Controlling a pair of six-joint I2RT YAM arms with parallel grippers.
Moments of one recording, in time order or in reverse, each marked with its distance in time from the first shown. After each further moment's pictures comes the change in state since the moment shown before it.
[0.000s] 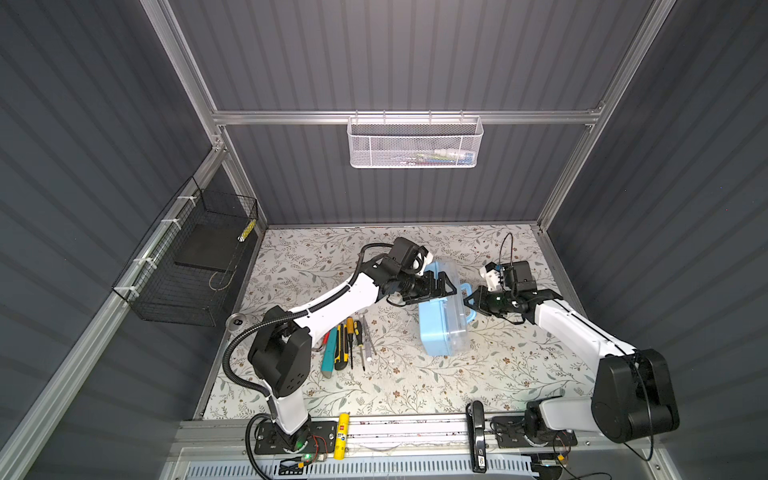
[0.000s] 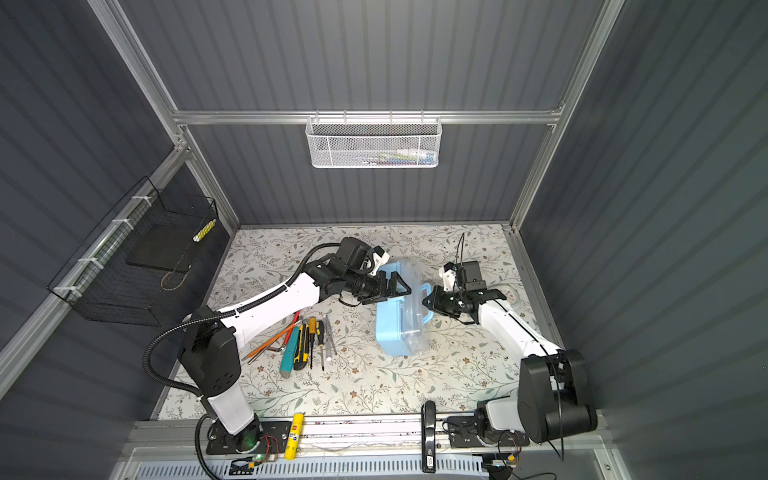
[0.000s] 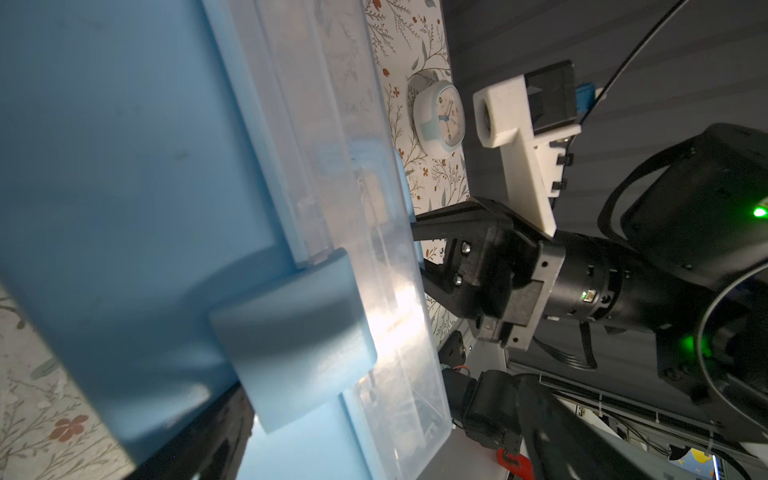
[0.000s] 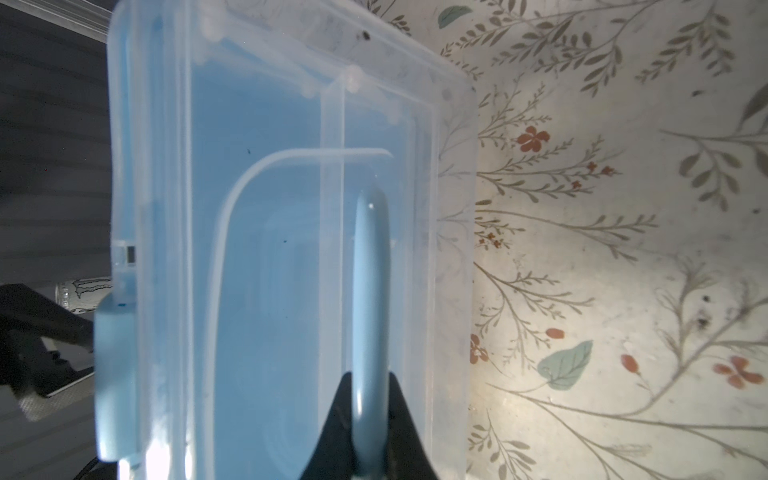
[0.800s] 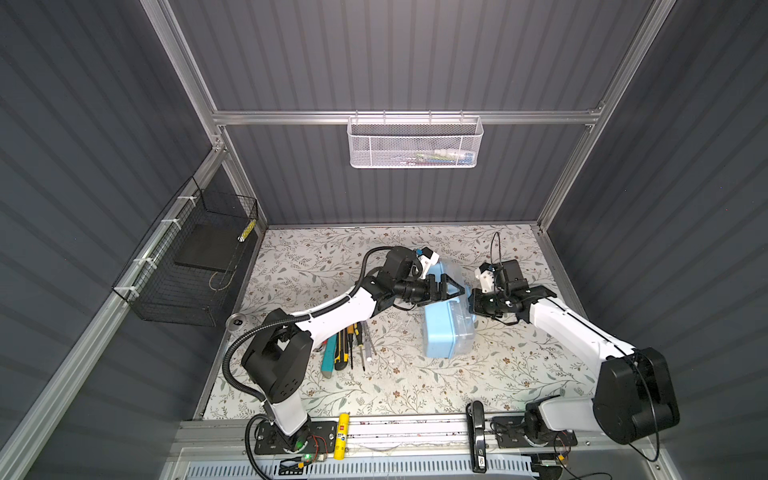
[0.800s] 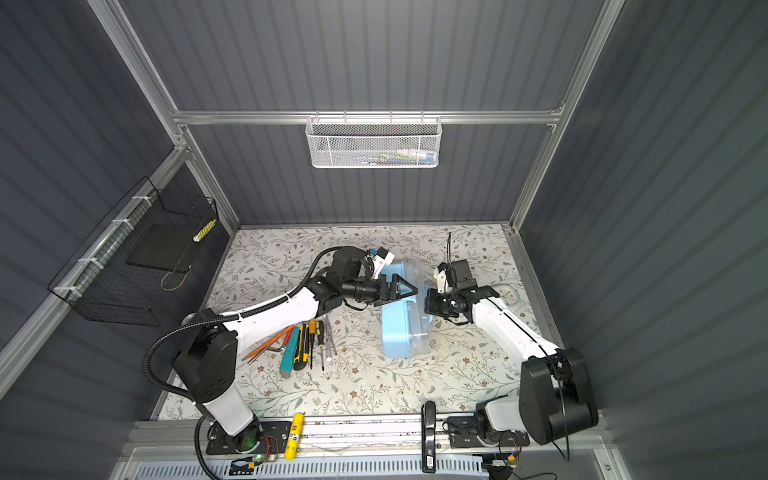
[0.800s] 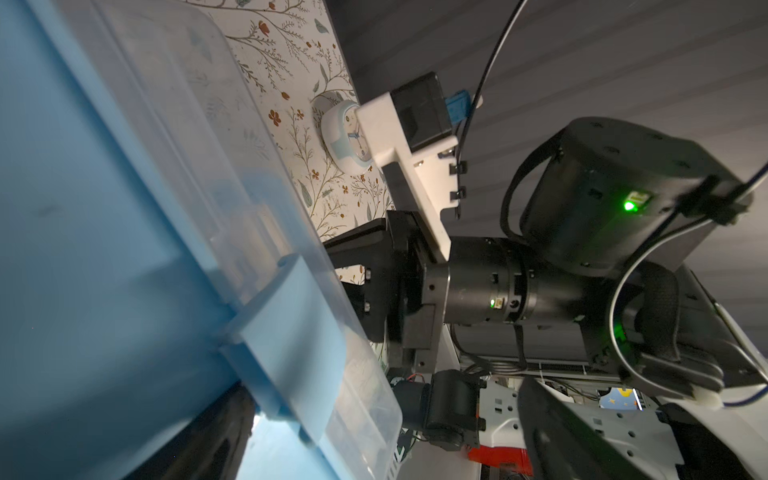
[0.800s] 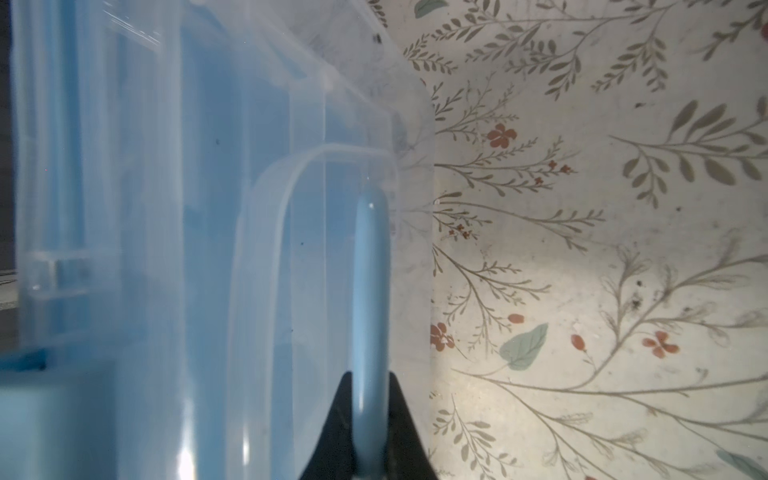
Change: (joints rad) left arm -0.009 -0.042 -0.202 0.447 0.137 -0.101; right arm 0.091 0.002 0.050 -0.102 0.180 -0.054
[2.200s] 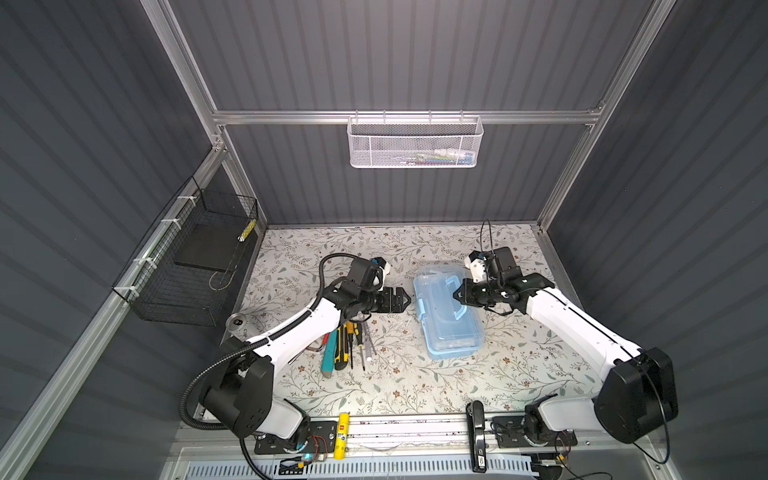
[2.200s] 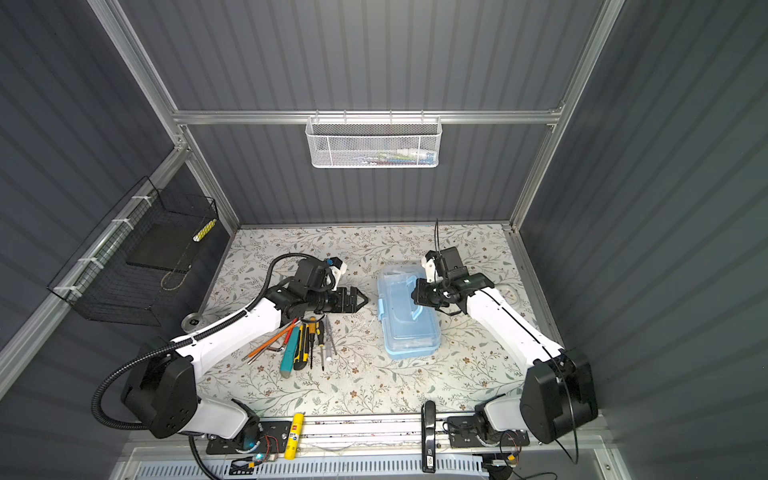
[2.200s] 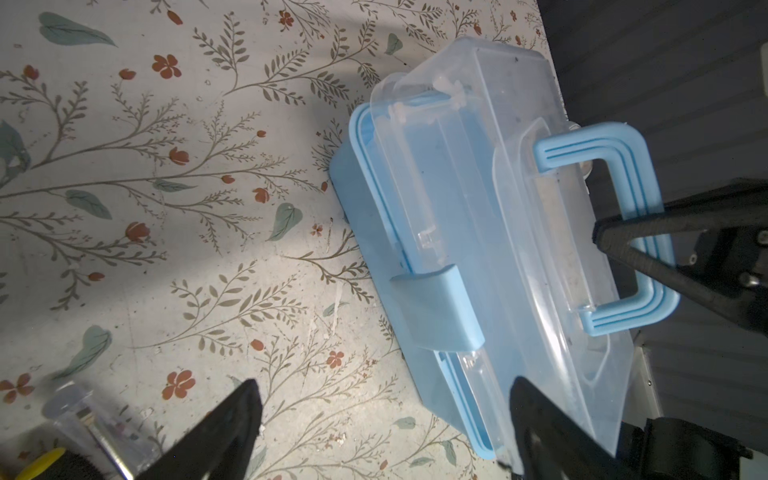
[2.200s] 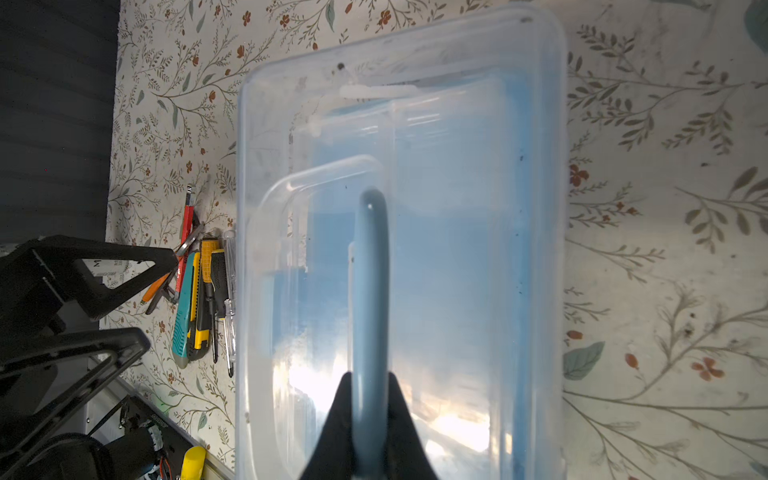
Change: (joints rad) left arm 0.170 -0.261 -0.245 -0.331 -0.376 0.335; right arm 0.097 0.019 0.171 -0.099 0.008 0.029
